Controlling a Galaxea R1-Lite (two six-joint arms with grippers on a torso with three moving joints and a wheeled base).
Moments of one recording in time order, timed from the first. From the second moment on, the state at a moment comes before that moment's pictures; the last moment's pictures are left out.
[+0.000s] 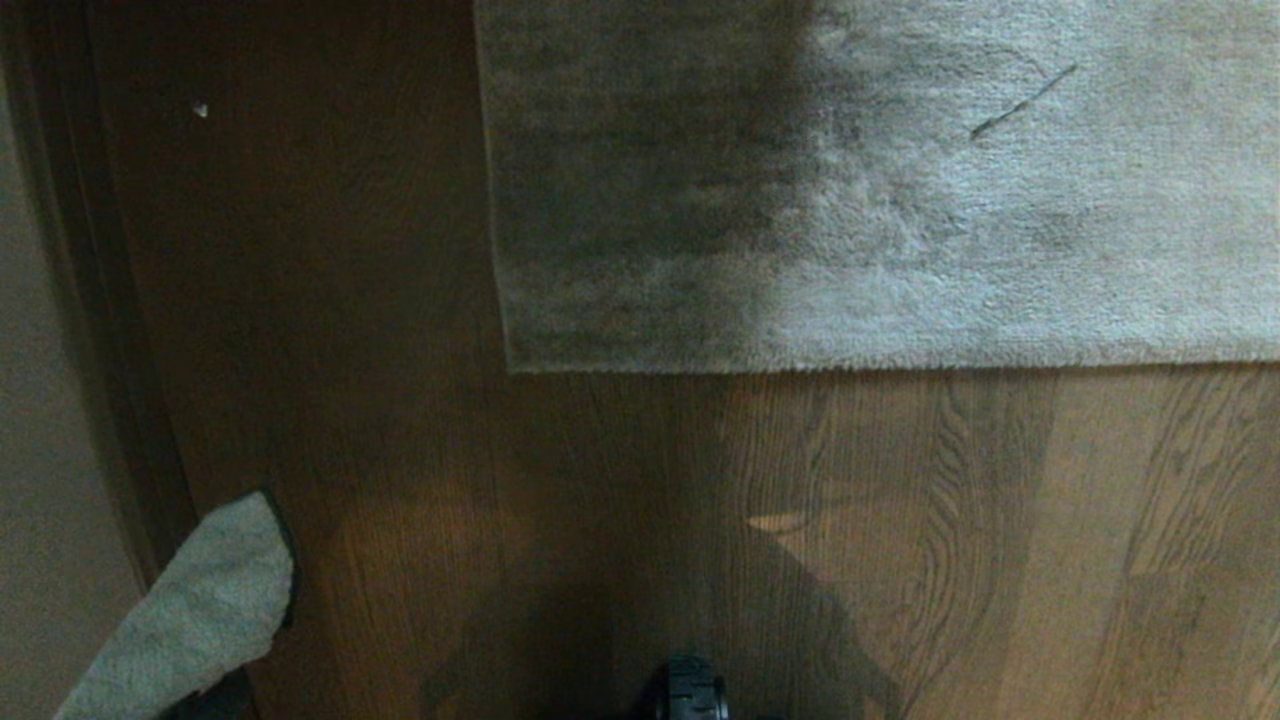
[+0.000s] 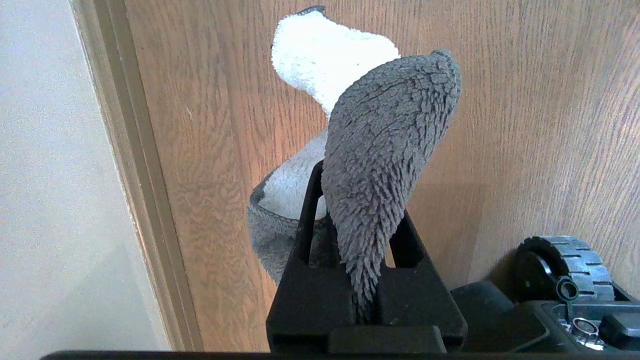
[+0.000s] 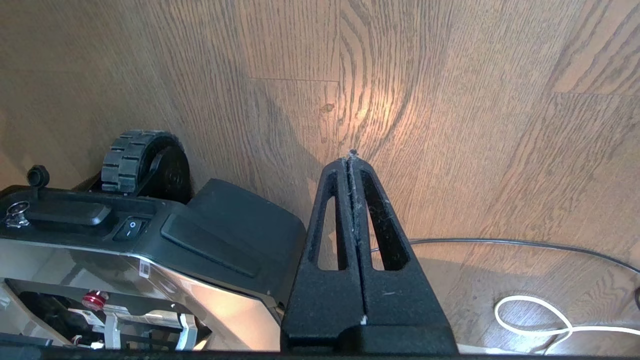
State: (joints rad) left arm 0.00 0.00 0.00 0.00 0.00 -0.01; right arm 0.19 0.28 -0.01 0.02 -0.06 0.06
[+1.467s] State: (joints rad) left arm 0.00 0.00 0.00 0.00 0.00 -0.01; right arm 0.01 0.01 0.00 -0.01 -0.06 0.06
